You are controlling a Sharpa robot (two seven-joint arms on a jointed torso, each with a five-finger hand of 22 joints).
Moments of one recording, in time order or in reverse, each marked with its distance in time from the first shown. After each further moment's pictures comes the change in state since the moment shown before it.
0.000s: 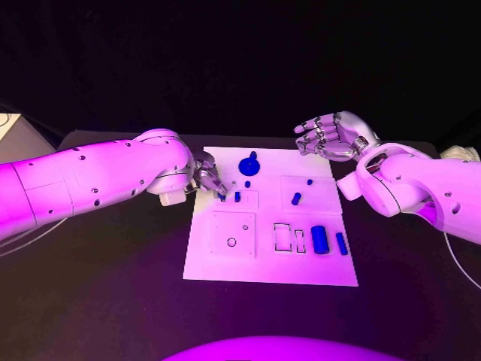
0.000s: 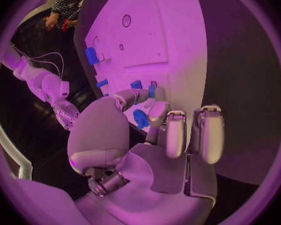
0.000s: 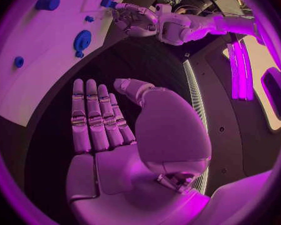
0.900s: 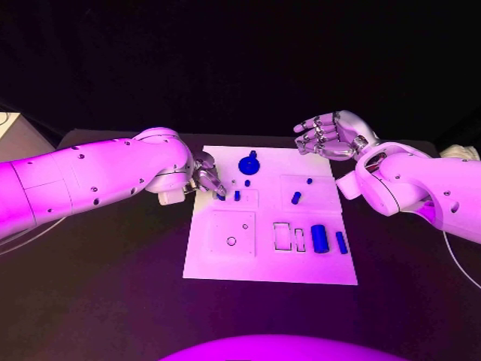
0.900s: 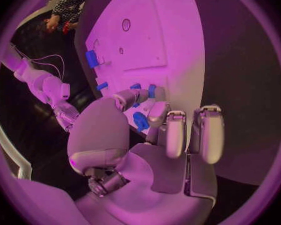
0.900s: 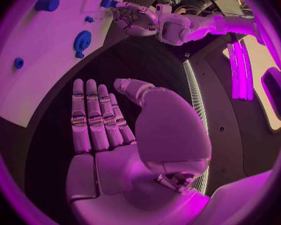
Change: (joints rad) left arm 0.000 0.000 0.000 -0.004 -0.003 0.031 0.003; left_hand 0.001 0.001 0.000 0.000 0.001 0.002 -0.002 0.000 0.001 0.000 0.000 0.000 0.003 0.000 0.000 0.000 0.000 0.000 0.000 0.000 0.000 0.000; right arm -0.002 0.003 0.000 -0.002 0.001 0.001 -0.001; right_hand 0.000 0.000 0.000 0.000 0.000 -0.004 -0.004 -0.004 0.000 0.000 0.000 -0.004 0.000 0.000 0.000 0.000 -0.001 0.000 0.000 0.000 0.000 -0.003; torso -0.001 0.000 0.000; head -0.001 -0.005
